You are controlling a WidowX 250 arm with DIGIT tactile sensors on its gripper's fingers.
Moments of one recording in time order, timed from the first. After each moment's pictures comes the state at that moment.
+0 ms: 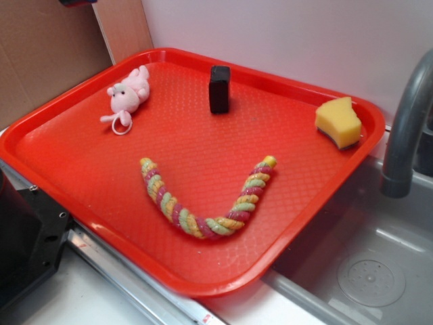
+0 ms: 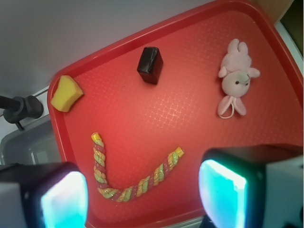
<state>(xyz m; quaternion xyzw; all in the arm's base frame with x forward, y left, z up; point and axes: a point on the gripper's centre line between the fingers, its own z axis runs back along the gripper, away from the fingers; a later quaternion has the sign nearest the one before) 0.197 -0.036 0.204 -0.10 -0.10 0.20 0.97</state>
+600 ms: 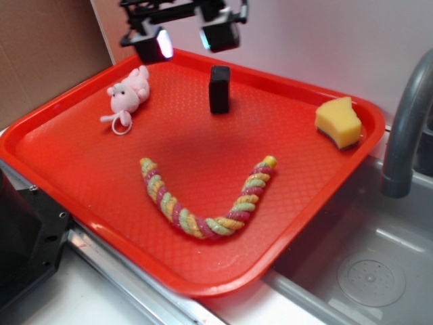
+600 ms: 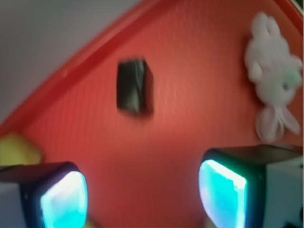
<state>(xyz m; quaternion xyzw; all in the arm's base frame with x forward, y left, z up) 0.282 -0.028 0.107 -0.05 -0.05 0.35 0.94</state>
